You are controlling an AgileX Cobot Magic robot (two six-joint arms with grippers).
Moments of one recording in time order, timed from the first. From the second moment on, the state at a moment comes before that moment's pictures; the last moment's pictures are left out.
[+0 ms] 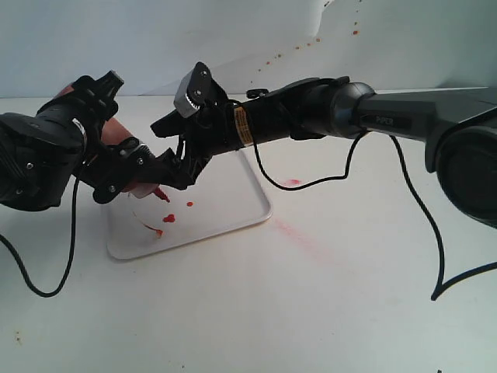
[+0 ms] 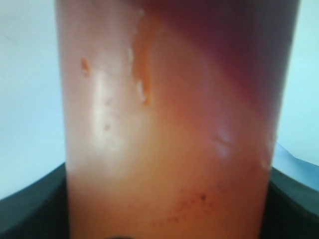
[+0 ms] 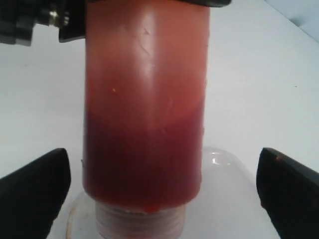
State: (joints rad) left arm -0.49 1.72 -0.90 1.73 0.71 0.33; right arm 0.49 2.40 -1.82 -1.64 -0.91 1.20
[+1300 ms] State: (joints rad) left arm -0.49 1.72 -0.90 1.74 0.72 0.34; right arm 0.61 2.41 -1.82 -1.52 -0.65 1.07
